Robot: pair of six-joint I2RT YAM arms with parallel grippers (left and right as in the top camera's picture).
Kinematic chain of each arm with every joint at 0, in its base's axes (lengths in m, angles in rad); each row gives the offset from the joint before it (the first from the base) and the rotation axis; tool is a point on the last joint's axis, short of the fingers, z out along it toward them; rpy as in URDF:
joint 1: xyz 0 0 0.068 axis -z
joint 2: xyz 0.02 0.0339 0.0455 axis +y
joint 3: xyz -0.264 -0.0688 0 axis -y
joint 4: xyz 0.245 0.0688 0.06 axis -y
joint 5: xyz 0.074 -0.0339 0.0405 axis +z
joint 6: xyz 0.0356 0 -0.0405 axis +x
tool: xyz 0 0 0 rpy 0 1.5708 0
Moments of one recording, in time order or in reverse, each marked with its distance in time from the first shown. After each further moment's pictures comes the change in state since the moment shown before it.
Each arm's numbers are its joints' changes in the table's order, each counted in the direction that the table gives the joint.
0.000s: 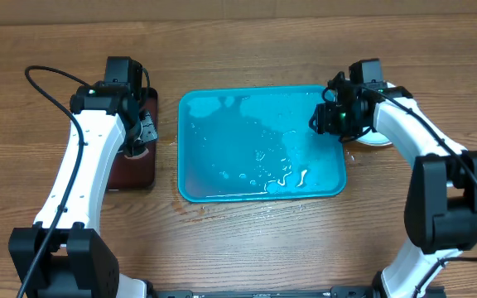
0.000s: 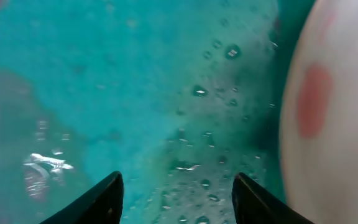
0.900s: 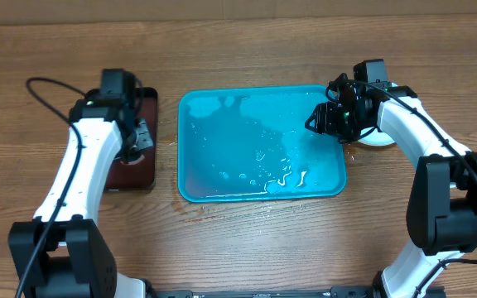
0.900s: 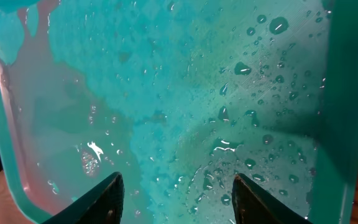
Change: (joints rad) left arm -0.091 0.000 -0.157 0.196 0.000 0.059; right arm 0.020 -0.017 0.008 -0.051 0.164 0.052
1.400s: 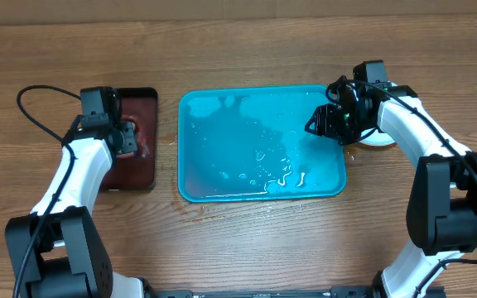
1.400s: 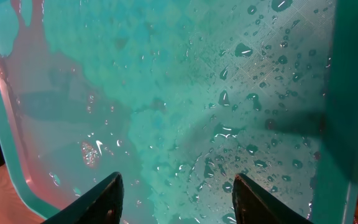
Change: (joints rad) left arm -0.089 0.000 -0.216 0.451 0.004 0.305; right arm 0.000 0.000 0.001 -0.039 0.004 0.000
